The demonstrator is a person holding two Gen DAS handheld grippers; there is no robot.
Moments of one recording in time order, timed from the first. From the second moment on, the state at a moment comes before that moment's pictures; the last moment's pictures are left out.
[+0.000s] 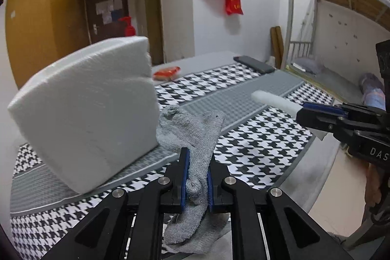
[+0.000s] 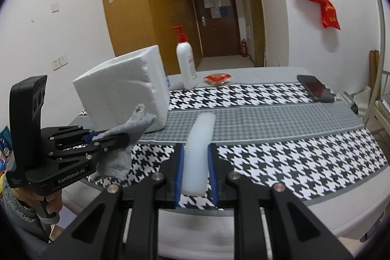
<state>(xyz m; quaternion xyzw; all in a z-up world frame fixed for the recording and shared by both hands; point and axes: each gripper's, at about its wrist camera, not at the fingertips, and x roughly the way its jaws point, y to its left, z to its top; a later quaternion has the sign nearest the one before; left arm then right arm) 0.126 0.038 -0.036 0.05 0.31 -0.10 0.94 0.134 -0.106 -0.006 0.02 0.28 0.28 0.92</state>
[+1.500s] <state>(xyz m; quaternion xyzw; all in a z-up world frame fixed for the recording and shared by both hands) 0.064 0.120 0.025 -0.03 0.20 0.09 0.98 0.133 -0.017 0.037 -0.05 0.22 0.45 0.86</state>
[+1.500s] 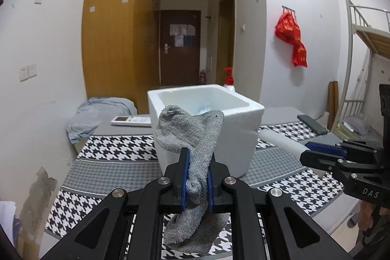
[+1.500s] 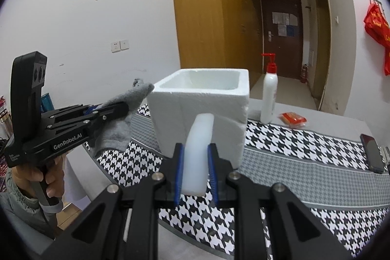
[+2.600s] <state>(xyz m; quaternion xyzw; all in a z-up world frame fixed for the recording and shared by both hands) 0.099 0.134 0.073 -0.01 0.16 0.09 0.98 0.176 0.012 0.088 -0.05 0.20 0.45 0.87</state>
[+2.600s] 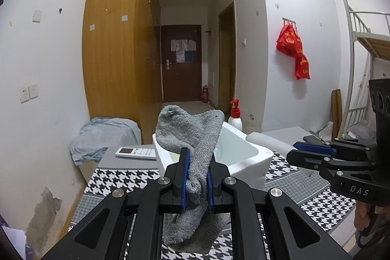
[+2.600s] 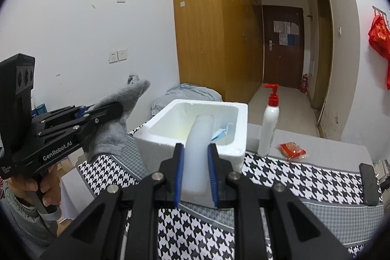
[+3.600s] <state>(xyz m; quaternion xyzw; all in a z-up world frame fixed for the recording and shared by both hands) 0.116 0.153 0.075 -0.01 0.17 0.11 0.98 0.217 0.071 0.098 -0.07 0.22 0.46 0.86</state>
